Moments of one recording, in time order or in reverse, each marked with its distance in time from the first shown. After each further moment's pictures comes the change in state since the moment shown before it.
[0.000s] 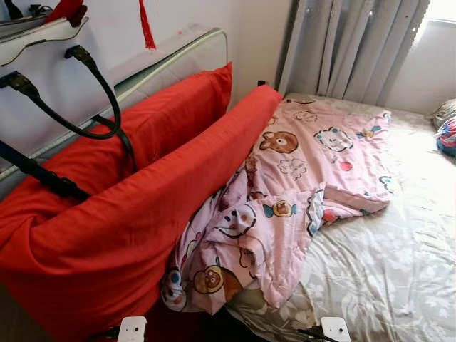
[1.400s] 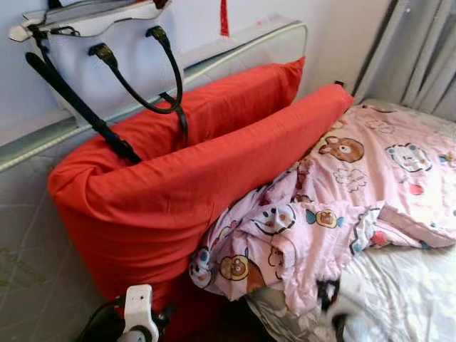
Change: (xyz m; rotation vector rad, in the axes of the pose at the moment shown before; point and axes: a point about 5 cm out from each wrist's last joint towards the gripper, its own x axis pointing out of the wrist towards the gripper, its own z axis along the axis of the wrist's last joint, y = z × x) left arm 0.007 -0.018 0.058 -0.136 -0.286 -0.093; right arm 0.001 -0.018 0.129 0.181 -0.548 -0.074
